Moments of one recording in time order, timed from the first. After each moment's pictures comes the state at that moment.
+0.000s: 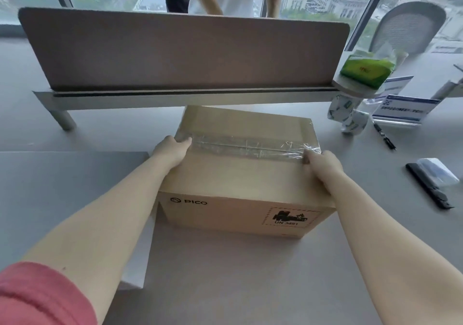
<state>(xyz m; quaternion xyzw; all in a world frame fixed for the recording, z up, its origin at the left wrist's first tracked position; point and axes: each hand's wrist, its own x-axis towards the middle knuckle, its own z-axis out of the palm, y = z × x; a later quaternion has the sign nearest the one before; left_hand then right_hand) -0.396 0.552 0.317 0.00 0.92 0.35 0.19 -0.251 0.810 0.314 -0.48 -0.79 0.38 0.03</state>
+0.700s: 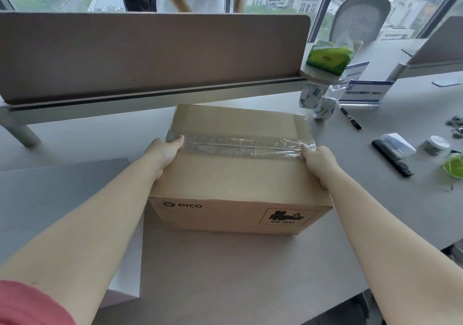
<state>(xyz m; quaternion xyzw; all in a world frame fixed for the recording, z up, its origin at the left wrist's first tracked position) -0.405 0.563 0.303 0.01 0.84 0.48 0.26 -0.217 0.815 0.306 -0.50 -0.78 0.38 0.08</state>
